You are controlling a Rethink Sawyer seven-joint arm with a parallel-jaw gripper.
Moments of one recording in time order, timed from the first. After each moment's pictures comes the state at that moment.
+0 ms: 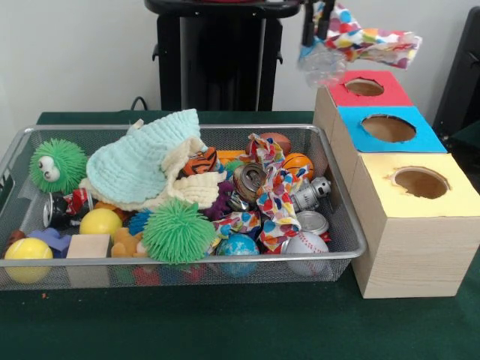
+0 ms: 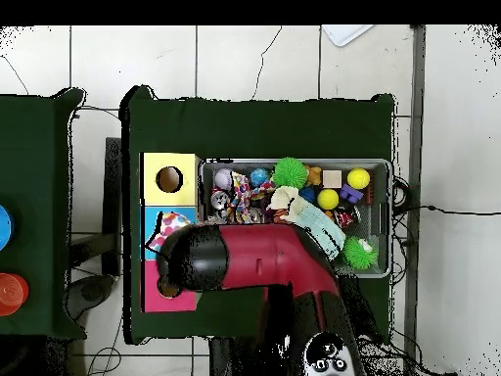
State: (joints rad) arm -0.24 -1.00 0.19 1.85 -0.15 0.85 1.51
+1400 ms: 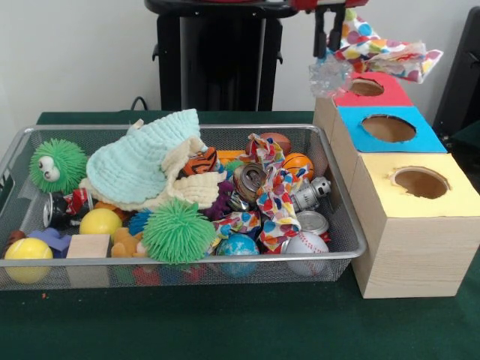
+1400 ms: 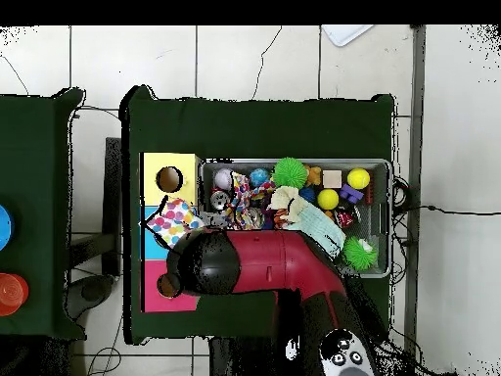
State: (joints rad) arm -0.35 -1.01 0.30 1.93 -0.15 0.70 1.70
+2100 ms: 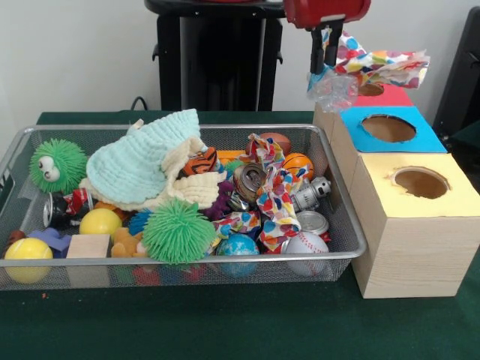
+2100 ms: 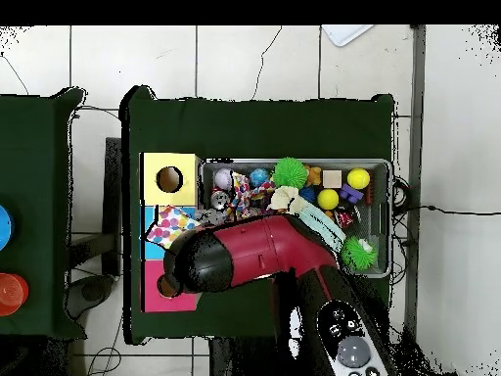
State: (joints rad) arm -0.46 -0.98 0.51 1.93 -0.36 0.70 1.66
